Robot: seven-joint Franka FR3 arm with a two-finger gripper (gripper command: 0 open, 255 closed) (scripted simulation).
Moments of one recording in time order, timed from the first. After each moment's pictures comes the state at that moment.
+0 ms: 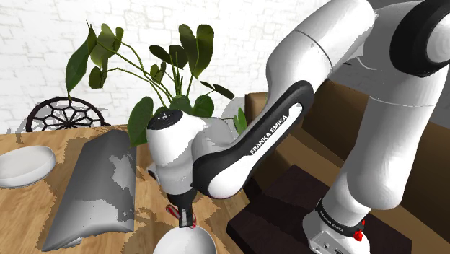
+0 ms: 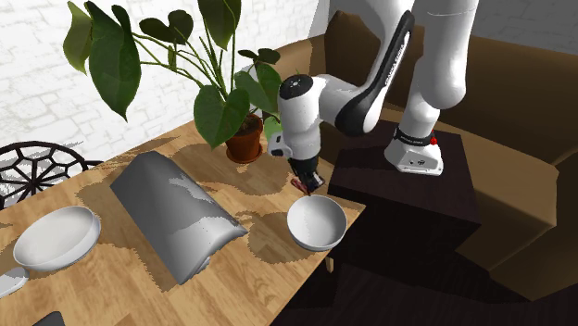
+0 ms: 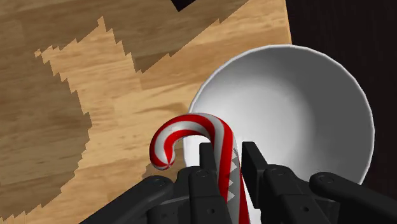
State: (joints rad) arm 0.17 0.21 0.75 -2.29 -0.18 2.29 0.04
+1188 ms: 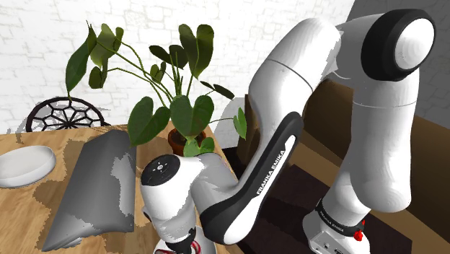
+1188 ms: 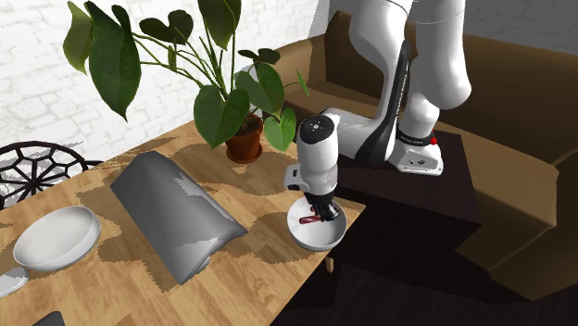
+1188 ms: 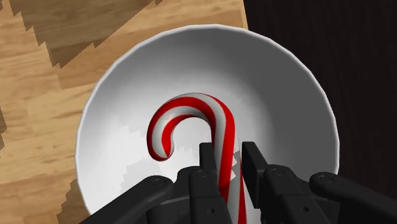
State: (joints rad) arm 0.33 0.38 0.71 -2.28 -0.33 2.40 0.29
